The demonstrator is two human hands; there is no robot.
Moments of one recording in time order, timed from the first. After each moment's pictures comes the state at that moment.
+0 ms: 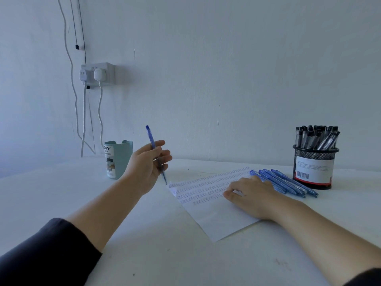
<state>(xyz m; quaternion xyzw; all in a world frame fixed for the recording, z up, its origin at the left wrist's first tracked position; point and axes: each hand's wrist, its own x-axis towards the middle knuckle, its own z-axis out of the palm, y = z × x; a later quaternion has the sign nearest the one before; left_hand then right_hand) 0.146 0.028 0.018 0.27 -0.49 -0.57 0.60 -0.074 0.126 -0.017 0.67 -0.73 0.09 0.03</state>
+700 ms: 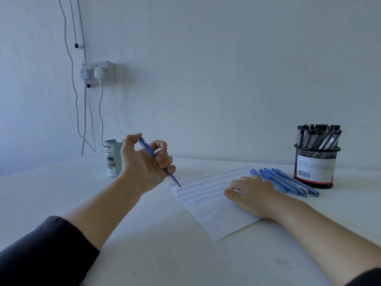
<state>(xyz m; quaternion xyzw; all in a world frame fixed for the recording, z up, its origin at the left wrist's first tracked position) 0.152 0.039 0.021 0.12 -0.43 -0.71 0.54 -0.071 0.128 -0.016 0.67 -0.73 0.10 0.02</state>
